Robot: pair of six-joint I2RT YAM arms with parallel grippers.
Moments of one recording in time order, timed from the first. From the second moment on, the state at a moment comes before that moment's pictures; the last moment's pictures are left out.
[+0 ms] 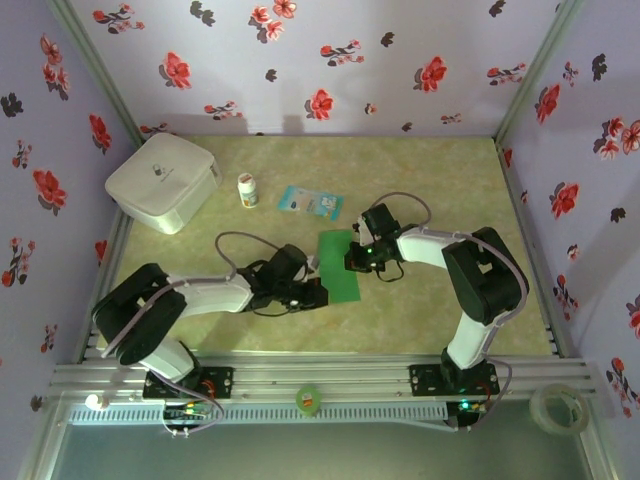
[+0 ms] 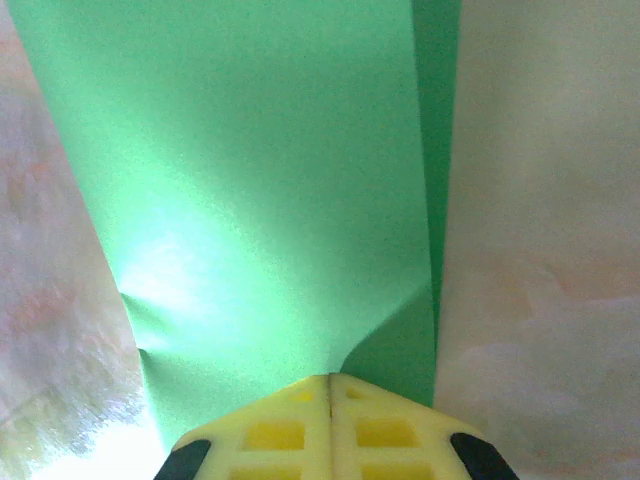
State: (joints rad) left arm -0.87 1.54 0.69 0.05 0.40 -0.95; right arm 0.51 1.77 0.90 -0.29 -0.43 0.48
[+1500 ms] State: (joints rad) left arm -0.67 1.95 1.05 0.04 0.44 -0.89; right arm 0.49 1.77 0.93 -0.39 -0.42 0.35
